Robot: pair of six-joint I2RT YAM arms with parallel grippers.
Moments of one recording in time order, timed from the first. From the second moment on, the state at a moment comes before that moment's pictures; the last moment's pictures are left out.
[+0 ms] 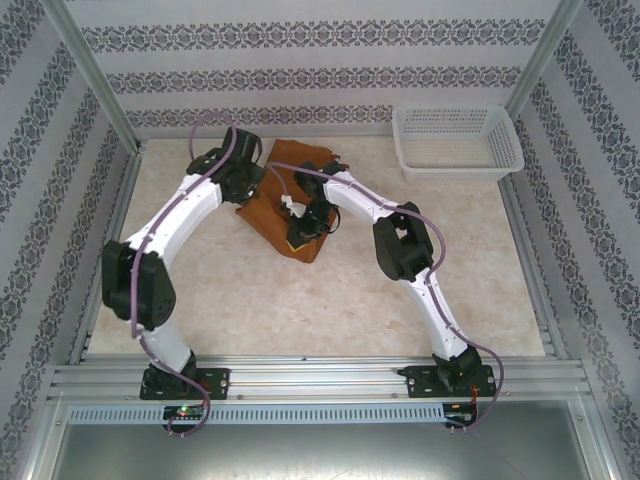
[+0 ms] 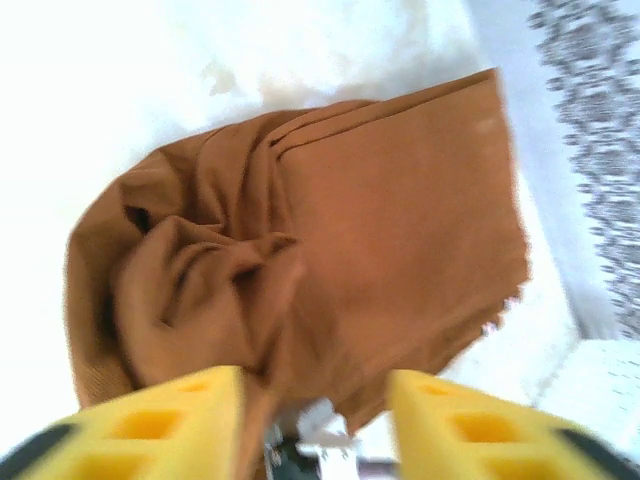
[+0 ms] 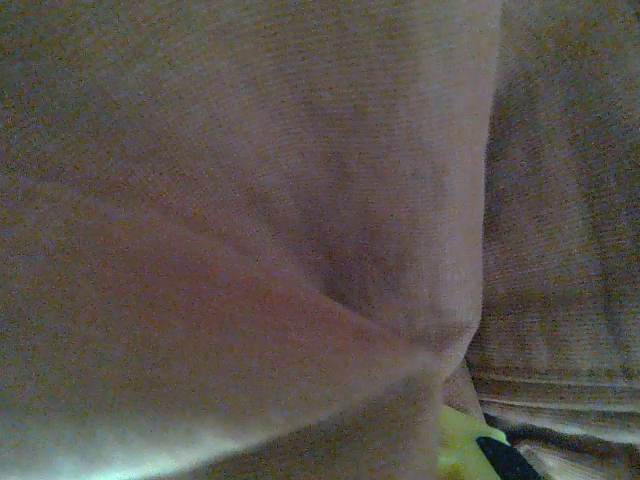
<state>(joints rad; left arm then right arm) -0.31 1.69 1.56 -0.78 -0.15 -1.32 0.60 2.48 2.18 -1.26 -0.63 0.00</state>
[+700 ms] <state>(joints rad) -0.46 1.74 1.40 -0.74 -0.14 -1.39 0.57 2.49 2.18 -1.27 -0.65 0.00</state>
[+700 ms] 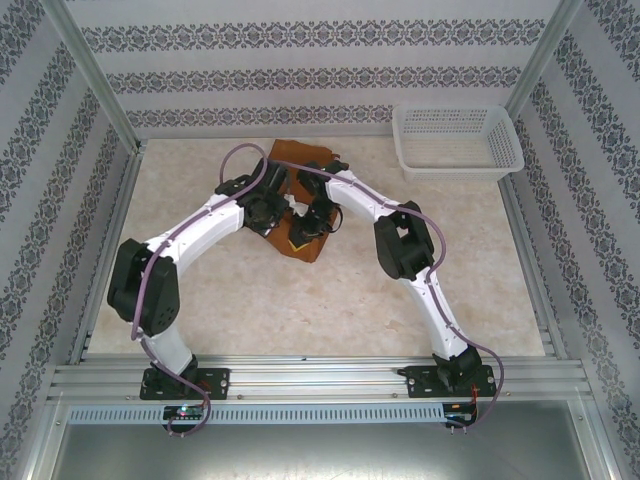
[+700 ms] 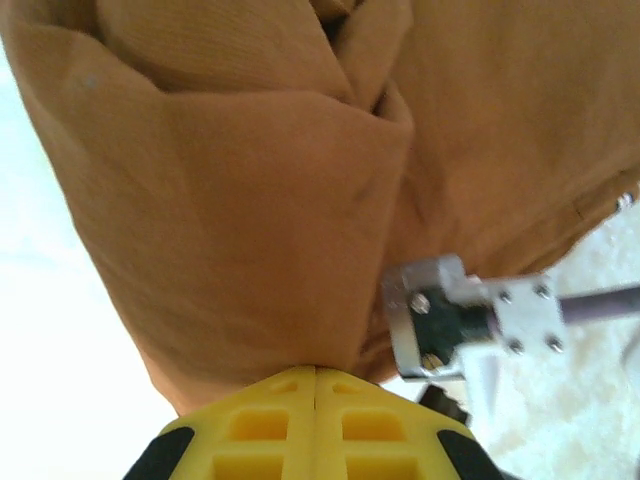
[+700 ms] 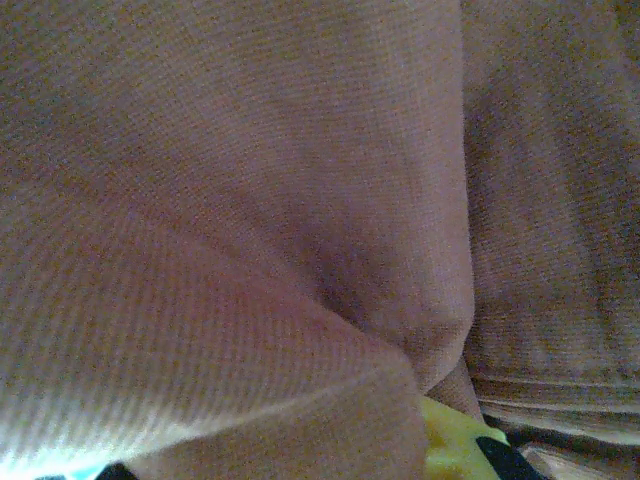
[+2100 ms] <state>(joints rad) -0.31 2.20 1.71 -0.62 -0.17 -1.34 1.01 2.04 1.83 -0.97 0.51 -0.15</state>
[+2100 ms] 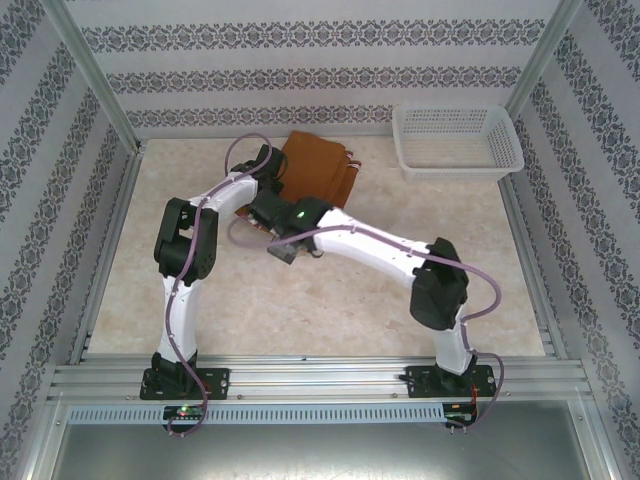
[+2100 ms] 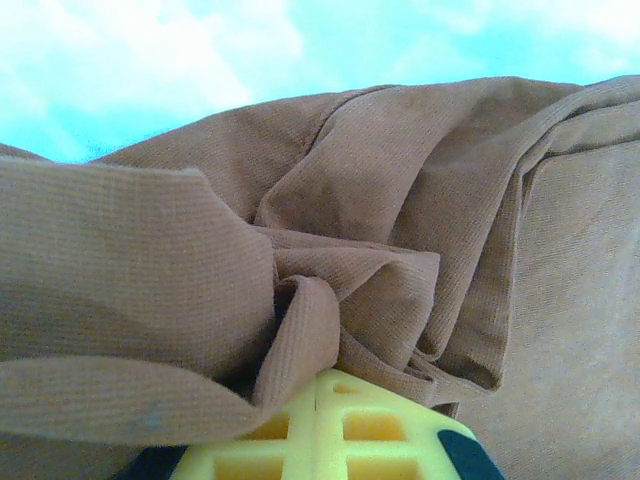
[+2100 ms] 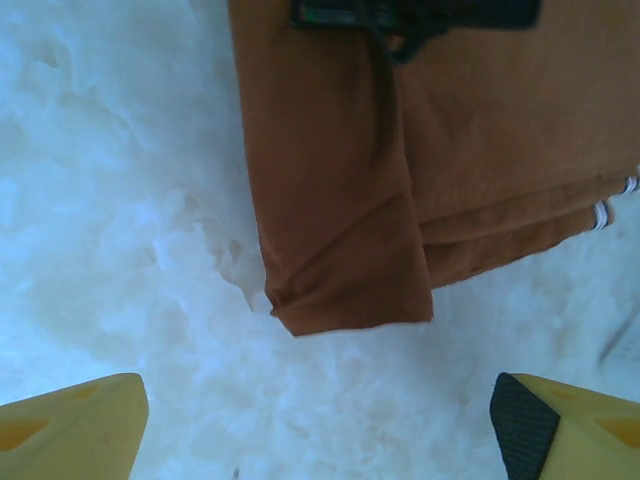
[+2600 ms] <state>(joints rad) -0.30 2.19 1.68 -0.60 -0.15 -1.34 0.94 2.29 1.81 -0.82 0.70 -0.31</state>
